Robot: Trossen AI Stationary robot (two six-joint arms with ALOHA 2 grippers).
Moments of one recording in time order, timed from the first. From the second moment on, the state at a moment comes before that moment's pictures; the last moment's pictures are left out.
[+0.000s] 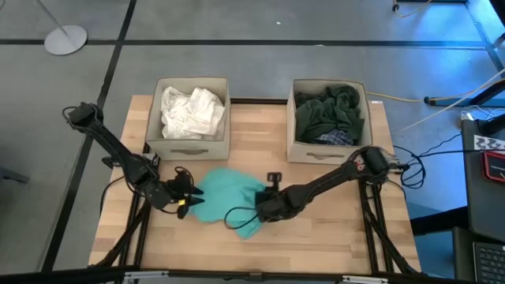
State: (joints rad) left arm -0.74 0.94 0.36 -0.13 -0.61 -0.98; right arm 0.38 2.05 1.40 -0.62 0.50 0.25
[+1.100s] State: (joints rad) left arm -0.49 1.52 0.36 0.43 -0.60 -0.80; right arm 0.29 1.64 1.04 -0.35 0.30 0.41
